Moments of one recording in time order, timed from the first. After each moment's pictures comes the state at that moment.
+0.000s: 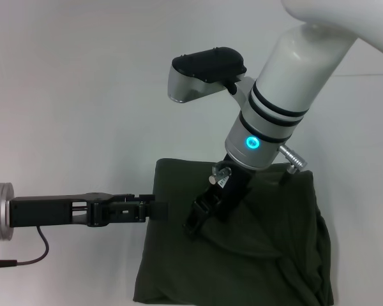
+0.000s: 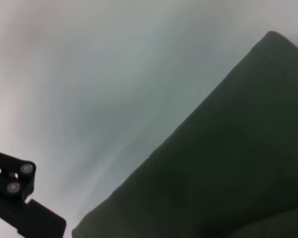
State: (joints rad) left arm -0.58 -2.08 0.52 0.63 2.14 1.86 -1.94; right arm 1.24 2.11 -1.40 -0.52 -2.45 -1.41 2.85
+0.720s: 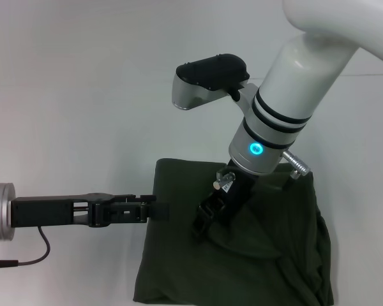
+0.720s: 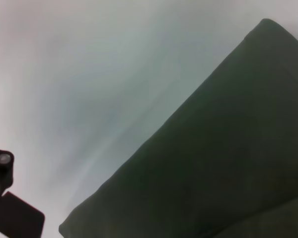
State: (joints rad) left arm -0.59 -2.08 0.52 0.63 2.15 1.86 -1.94; right arm 1.23 2.11 -1.42 -0.51 -2.45 -1.39 2.84
